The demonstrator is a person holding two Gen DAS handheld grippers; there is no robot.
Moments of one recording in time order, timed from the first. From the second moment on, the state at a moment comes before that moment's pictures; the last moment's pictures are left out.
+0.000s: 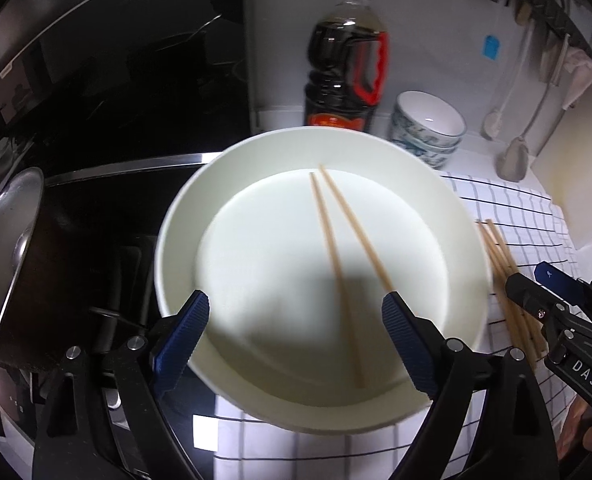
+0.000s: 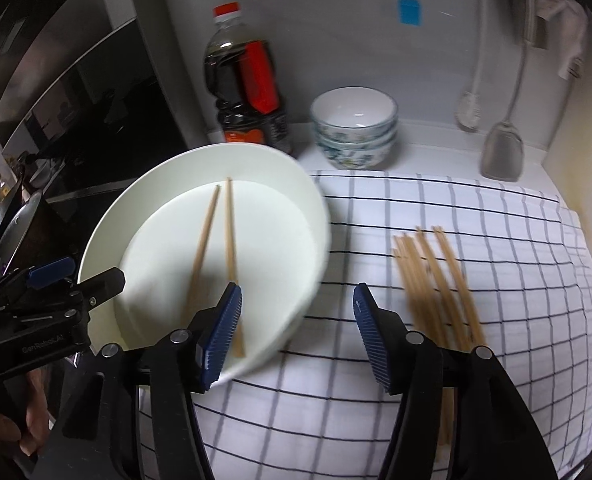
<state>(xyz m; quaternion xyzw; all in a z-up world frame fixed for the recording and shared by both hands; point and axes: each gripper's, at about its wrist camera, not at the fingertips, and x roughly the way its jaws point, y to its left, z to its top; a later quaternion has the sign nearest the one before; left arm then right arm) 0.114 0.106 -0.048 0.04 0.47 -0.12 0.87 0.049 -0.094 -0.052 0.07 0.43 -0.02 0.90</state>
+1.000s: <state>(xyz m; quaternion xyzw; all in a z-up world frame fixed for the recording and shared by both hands) 0.022 -0.068 -0.055 0.04 0.48 -0.06 0.87 -0.036 -0.299 -0.088 0.07 0.44 -0.01 0.89</state>
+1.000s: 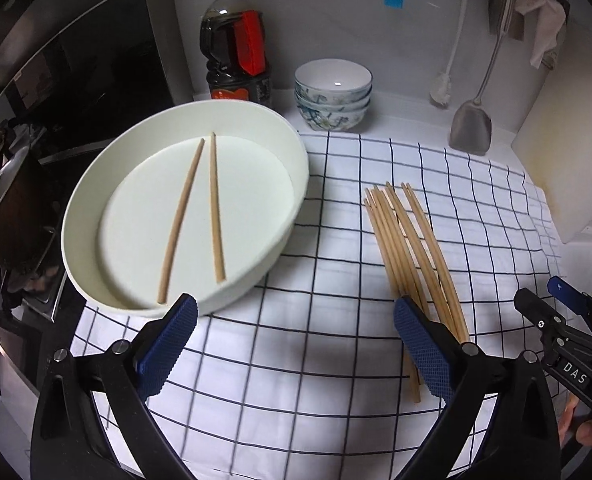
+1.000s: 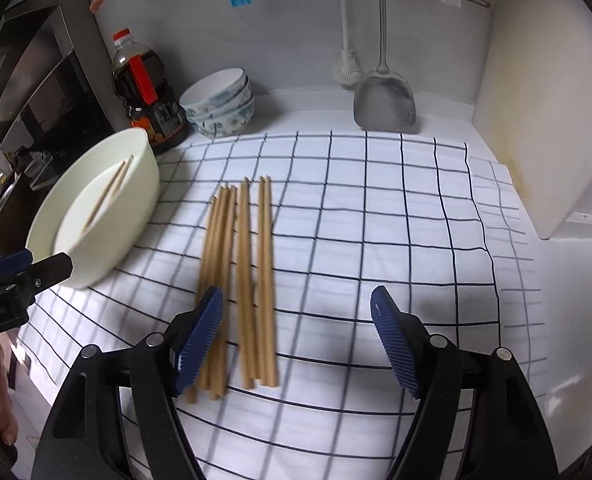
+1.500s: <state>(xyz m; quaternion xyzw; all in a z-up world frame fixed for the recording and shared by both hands) 0.019 -0.105 -0.127 0.04 0.50 -0.06 0.86 -0.025 -0.315 -0.142 0.06 0.46 -0.01 0.88</state>
